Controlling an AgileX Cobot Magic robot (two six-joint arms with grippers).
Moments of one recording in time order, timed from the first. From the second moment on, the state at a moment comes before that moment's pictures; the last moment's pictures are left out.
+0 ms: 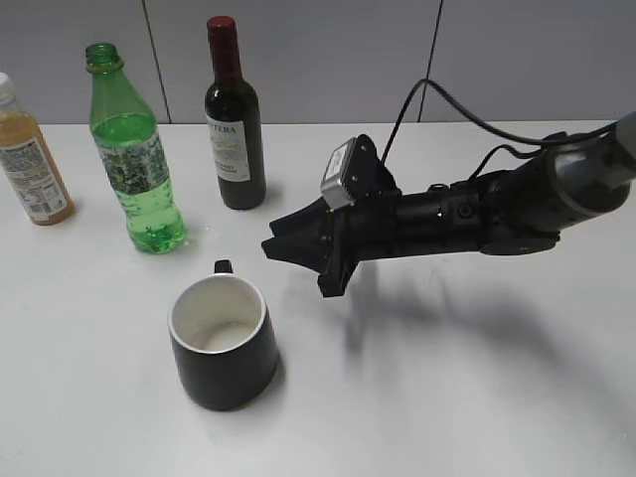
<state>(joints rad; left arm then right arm) -0.04 -0.01 -0.50 -0.10 1.04 0.10 0.44 2.22 -1.09 -1.20 -1.01 0.61</state>
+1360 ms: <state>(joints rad) -0.04 -0.01 -0.50 -0.10 1.04 0.10 0.14 1.89 -1.65 -0.17 0.87 0.06</state>
